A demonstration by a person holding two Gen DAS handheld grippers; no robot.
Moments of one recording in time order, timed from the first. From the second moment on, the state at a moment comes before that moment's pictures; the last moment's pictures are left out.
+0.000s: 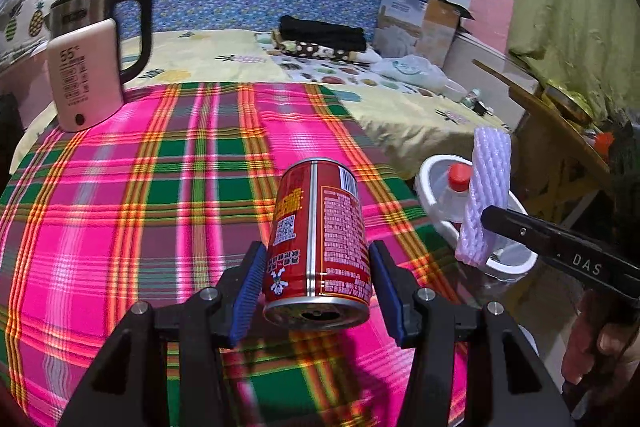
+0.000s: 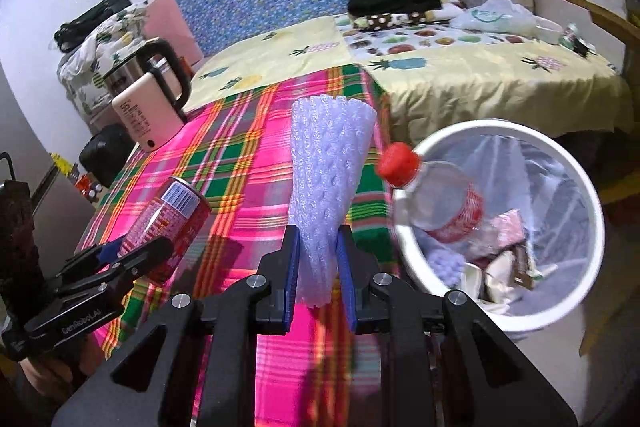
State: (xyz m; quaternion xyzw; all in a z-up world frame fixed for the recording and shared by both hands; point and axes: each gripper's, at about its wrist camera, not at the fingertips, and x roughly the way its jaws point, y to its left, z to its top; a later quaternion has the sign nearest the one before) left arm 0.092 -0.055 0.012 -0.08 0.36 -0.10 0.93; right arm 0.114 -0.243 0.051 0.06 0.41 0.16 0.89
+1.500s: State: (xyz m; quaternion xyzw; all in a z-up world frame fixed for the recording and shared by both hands) left arm 0.167 -0.223 -0.007 0.01 0.39 -0.23 0.89; right arm 0.109 -0.371 0.028 0.14 0.42 0.02 0.90
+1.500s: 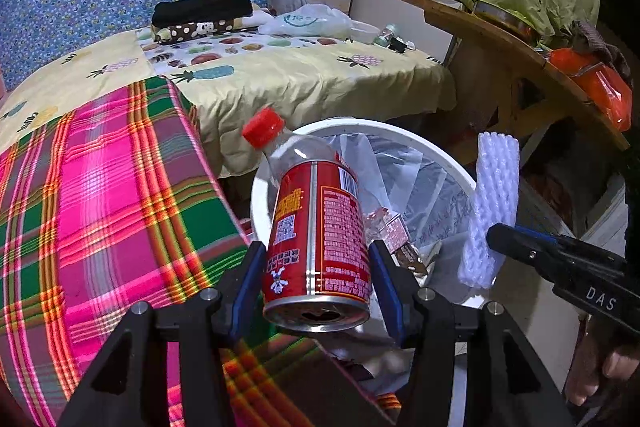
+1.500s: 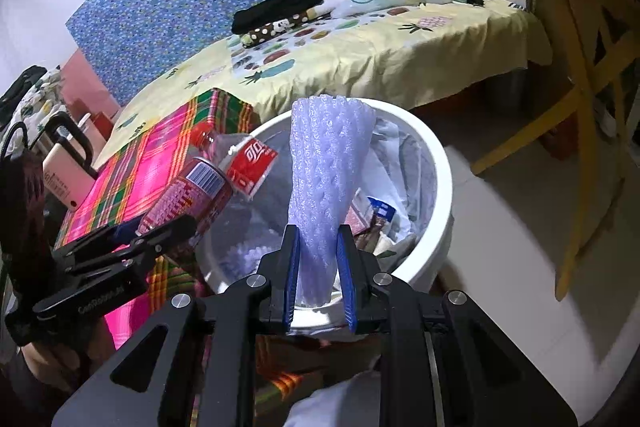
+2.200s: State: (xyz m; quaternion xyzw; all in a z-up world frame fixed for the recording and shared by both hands) left arm 0.176 -0.228 -0.001 -0.03 0.39 -0.27 0.88; right arm 0.114 -0.373 0.024 0.11 0.44 0.02 0.89
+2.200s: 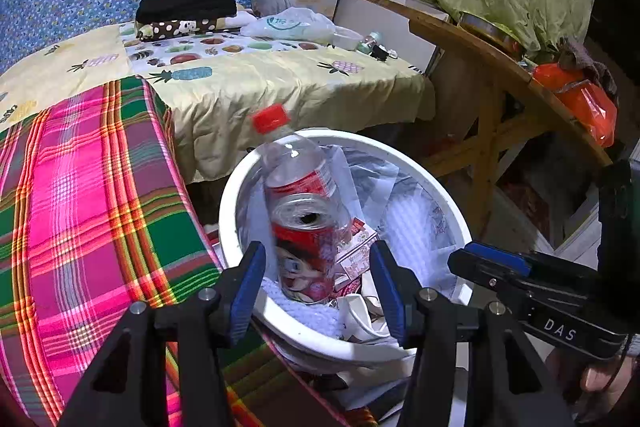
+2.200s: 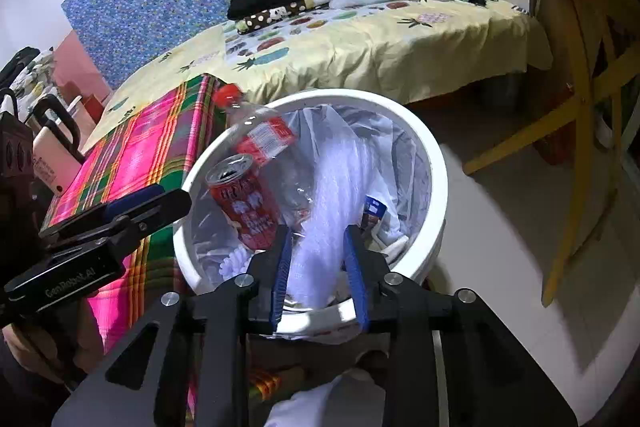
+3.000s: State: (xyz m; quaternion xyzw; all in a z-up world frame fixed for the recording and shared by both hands) left arm 0.106 -0.167 0.019 -0.02 0.36 -0.20 0.91; right arm 0.077 -0.327 0.055 0.07 0.40 0.05 0.91
